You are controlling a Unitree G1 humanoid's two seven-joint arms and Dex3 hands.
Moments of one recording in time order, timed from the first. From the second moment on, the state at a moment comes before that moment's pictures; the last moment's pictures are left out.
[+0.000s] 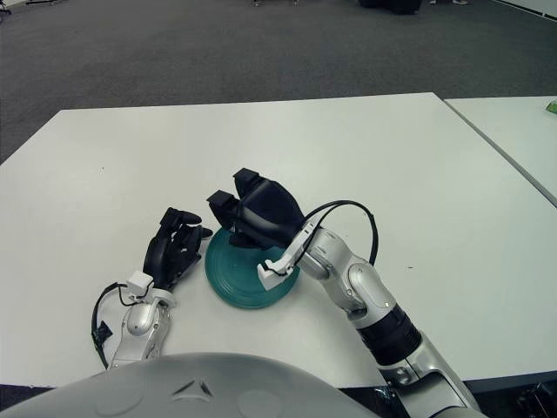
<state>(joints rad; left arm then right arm) 0.31 -0.11 -0.13 0.13 -0.02 -0.41 0.02 -0.12 -0.39 0.48 -0.33 -0.92 -0.32 0.16</state>
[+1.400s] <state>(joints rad) 0.28 -0.11 -0.12 0.18 -0.06 -0.45 -0.01 -0.03 -0.43 0.49 -0.37 -0.99 -0.37 0.20</state>
